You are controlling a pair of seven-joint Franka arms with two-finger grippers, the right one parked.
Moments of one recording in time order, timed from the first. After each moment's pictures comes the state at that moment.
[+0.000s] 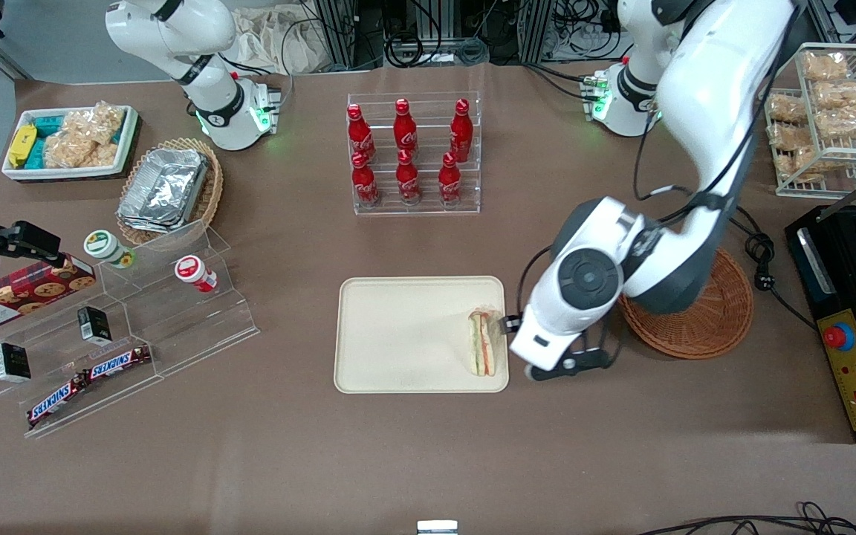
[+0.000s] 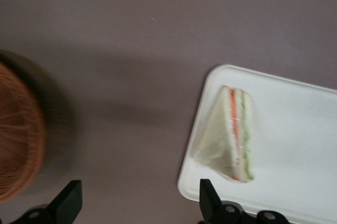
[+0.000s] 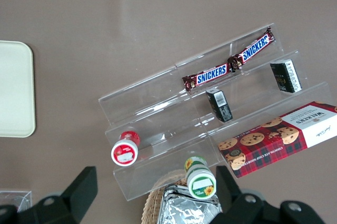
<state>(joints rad) -0.11 0.64 -0.48 -1.26 0.30 1.75 -0.83</state>
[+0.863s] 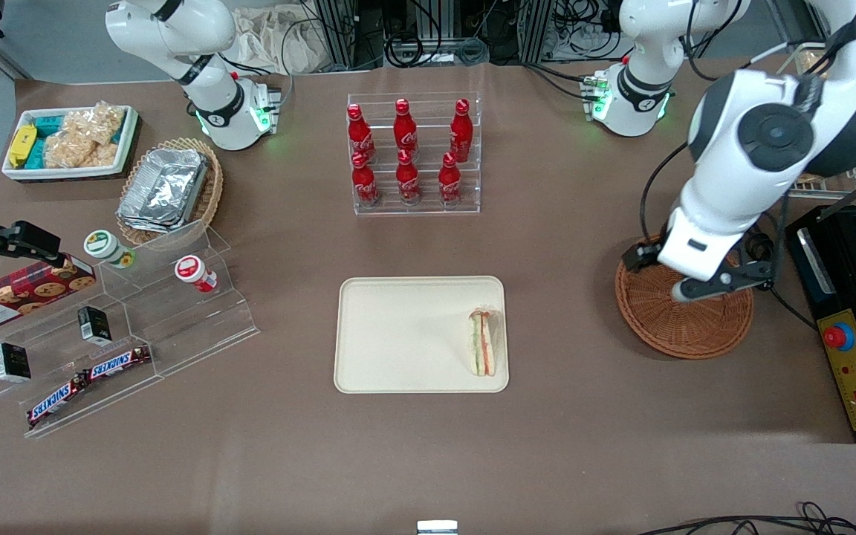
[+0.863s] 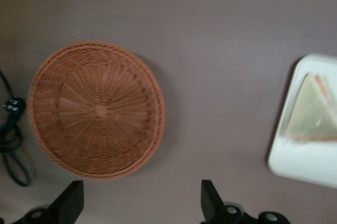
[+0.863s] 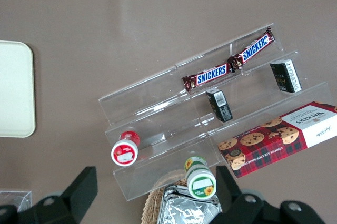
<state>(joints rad) 0.22 0.03 -0.47 -1.88 0.10 1.89 -0.43</state>
